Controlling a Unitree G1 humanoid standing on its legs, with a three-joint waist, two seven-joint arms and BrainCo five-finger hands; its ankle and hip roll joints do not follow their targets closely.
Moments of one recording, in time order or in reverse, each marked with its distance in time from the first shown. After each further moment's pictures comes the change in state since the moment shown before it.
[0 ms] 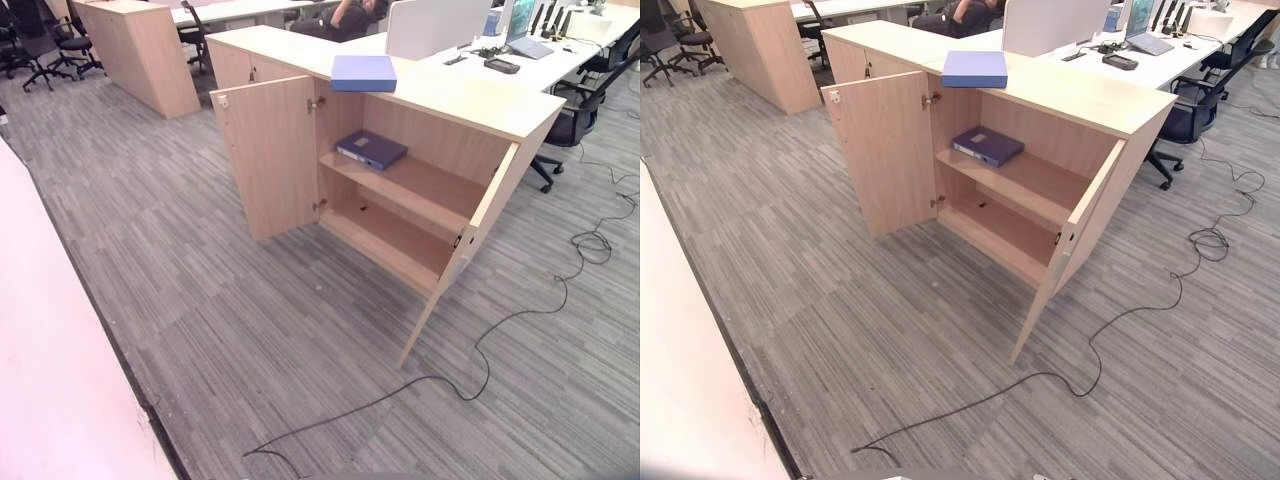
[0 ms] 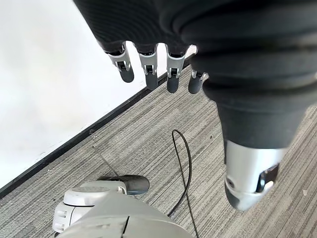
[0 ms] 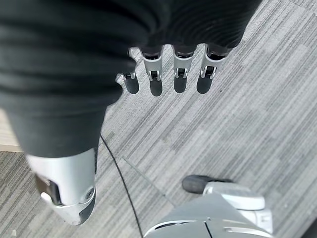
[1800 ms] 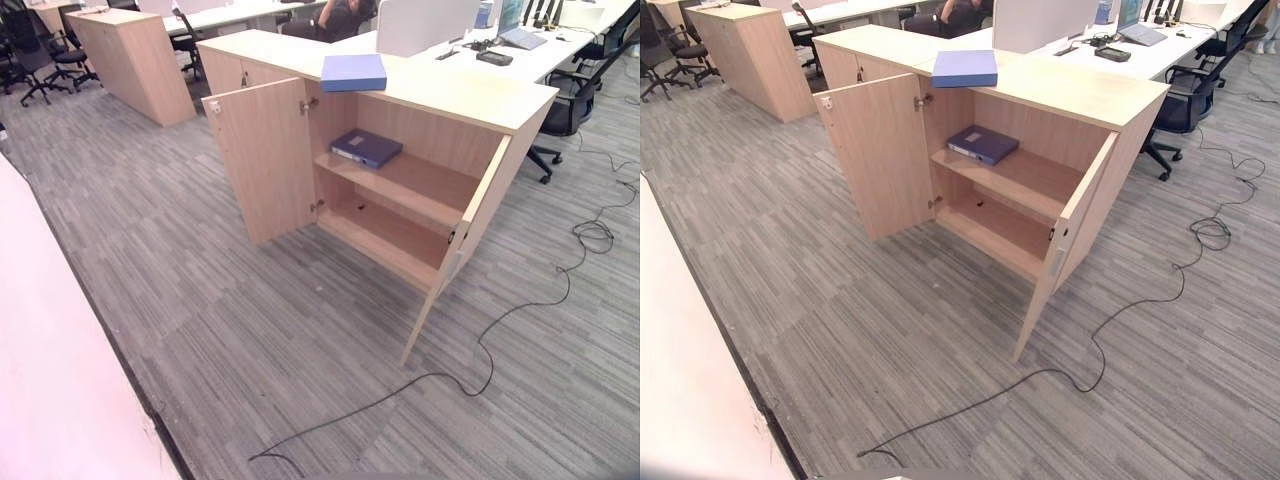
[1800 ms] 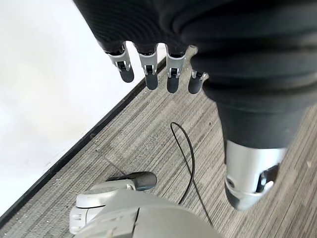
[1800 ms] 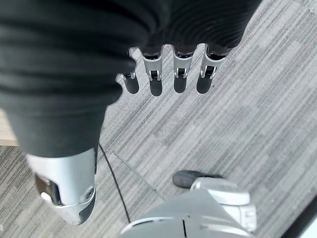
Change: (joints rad) left arm -0.008 0.004 -0.037 0.006 0.058 0.002 -0.040; right arm -0.025 -0.015 0.017 0.037 -0.033 0.007 0.024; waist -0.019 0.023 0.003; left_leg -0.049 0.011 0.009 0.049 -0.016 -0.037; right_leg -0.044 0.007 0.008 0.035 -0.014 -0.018
